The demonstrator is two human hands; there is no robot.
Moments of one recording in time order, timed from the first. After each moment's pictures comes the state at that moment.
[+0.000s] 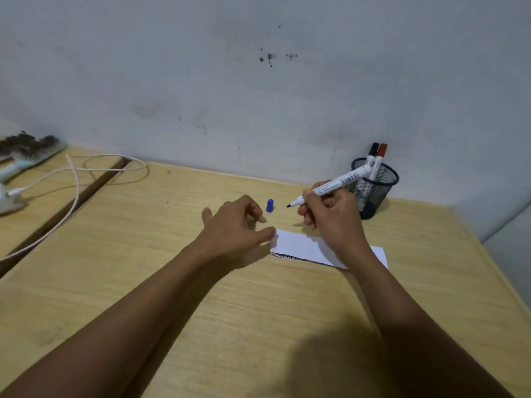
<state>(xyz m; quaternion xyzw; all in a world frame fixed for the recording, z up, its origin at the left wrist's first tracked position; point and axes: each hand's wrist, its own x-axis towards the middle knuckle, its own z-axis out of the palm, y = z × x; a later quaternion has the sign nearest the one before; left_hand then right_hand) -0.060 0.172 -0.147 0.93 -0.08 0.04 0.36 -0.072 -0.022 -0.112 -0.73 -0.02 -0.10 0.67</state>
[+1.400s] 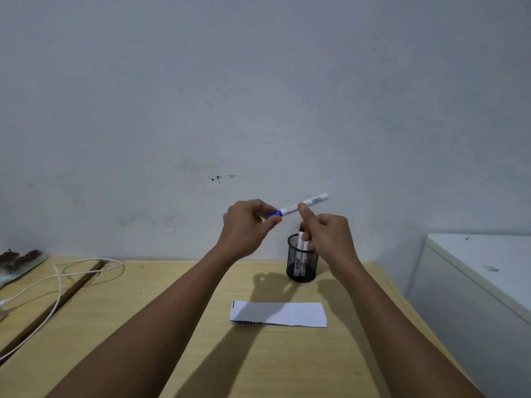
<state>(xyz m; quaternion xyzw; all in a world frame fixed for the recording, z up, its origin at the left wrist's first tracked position) -0.061 0.076 0.006 0.83 -0.22 0.24 0.46 -0.106 -0.099 0.000 -0.76 0.07 -0.25 0.59</state>
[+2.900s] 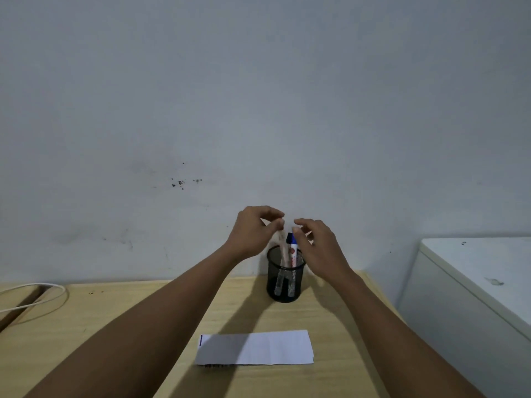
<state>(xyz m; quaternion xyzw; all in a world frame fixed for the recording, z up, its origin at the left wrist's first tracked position) 0.032 0.001 -0.012 0.83 -0.26 0.13 0.48 -0.017 -0.167 -0.049 -0.89 0.00 -0.25 0.39</state>
